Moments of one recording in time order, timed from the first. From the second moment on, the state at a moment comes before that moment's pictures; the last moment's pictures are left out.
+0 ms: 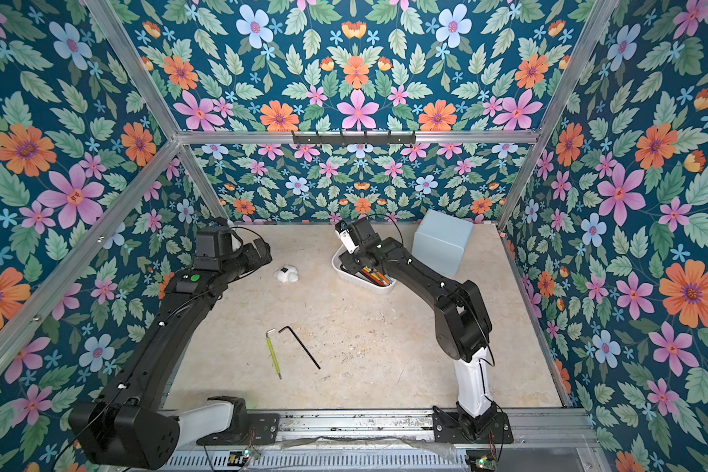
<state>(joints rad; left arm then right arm) -0.15 1.21 1.19 -0.58 -0.08 -0.45 0.73 1.95 1.70 -0.54 0.04 -0.07</state>
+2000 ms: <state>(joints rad) -0.15 0.94 0.99 -0.64 -0.17 -0.54 1.22 2.38 1.95 -0.88 0.12 0.38</state>
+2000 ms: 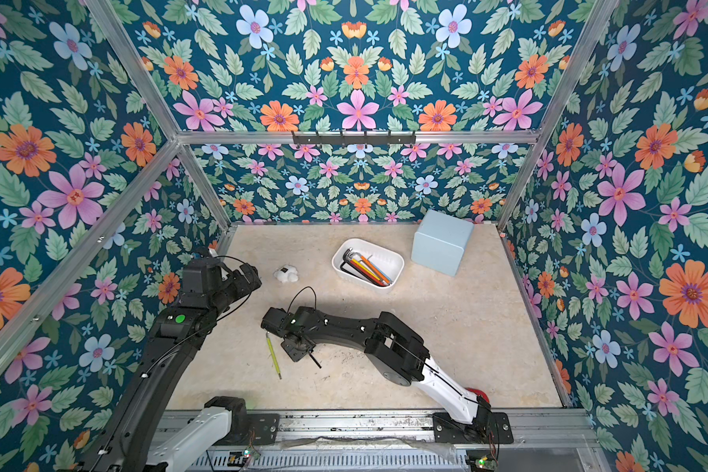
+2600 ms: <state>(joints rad) -0.15 1.01 1.07 -0.64 -0.18 -0.51 1.08 2.19 1.88 -0.86 0.11 0.32</state>
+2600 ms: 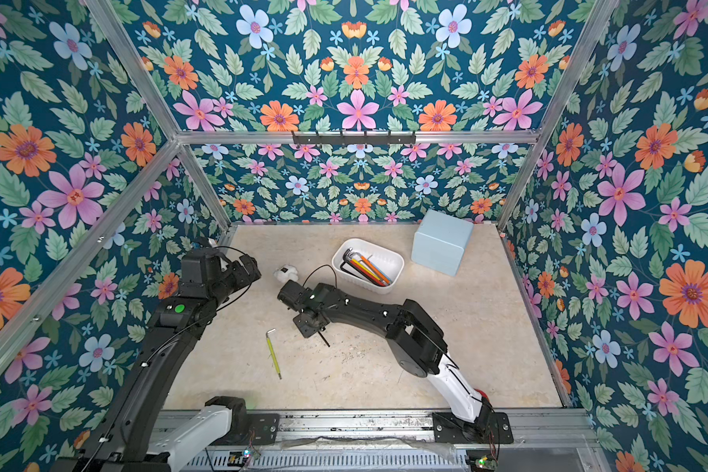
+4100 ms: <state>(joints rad) -0.13 1.22 1.24 -0.67 -0.20 -0.37 0.54 2.42 2.11 -0.71 0.12 -0.26</state>
